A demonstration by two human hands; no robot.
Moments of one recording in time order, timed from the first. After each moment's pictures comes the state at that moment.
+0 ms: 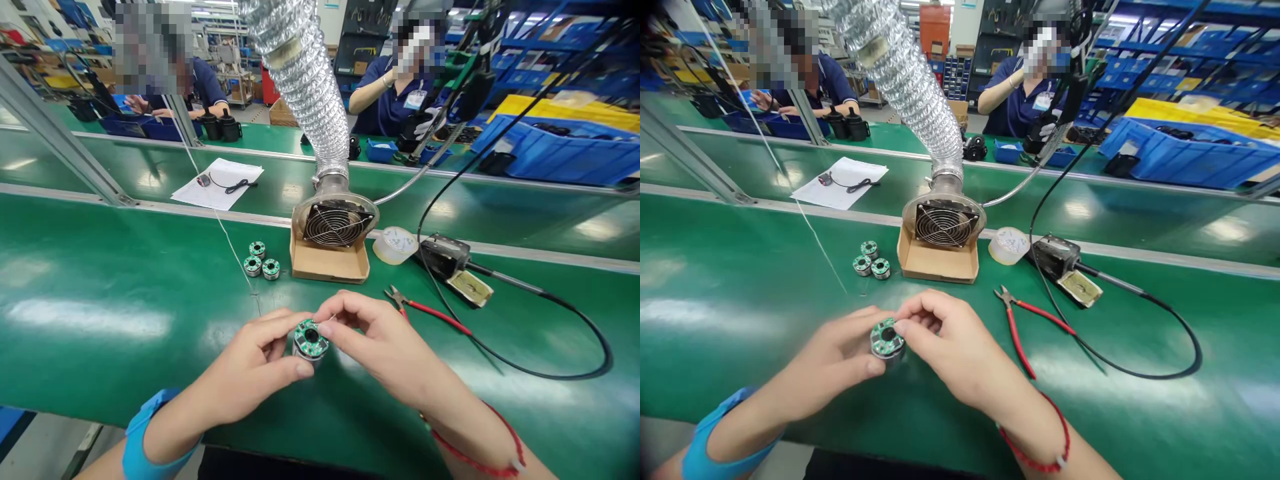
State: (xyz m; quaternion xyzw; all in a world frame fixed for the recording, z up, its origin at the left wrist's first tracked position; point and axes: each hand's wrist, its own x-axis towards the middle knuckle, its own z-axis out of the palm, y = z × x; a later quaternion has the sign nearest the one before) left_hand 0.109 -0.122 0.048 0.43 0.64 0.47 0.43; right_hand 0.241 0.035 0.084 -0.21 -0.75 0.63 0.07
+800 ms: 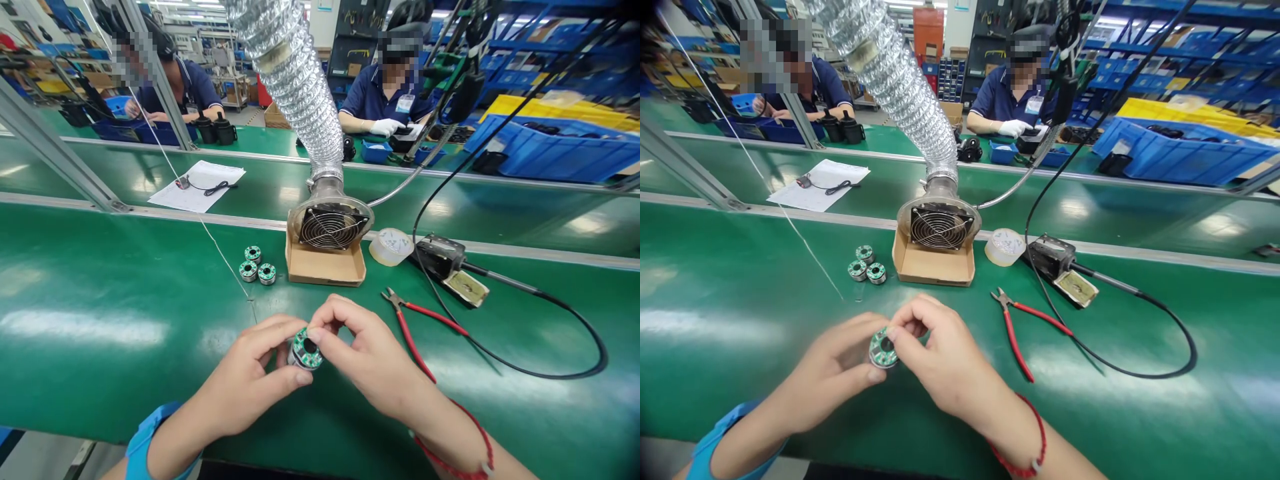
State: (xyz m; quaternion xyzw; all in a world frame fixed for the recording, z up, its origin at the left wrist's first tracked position) left_hand 0.112 -0.121 0.034 0.46 0.62 0.51 0.38; right_hand 0.240 0.027 0.070 -0.18 -0.78 0.59 0.14
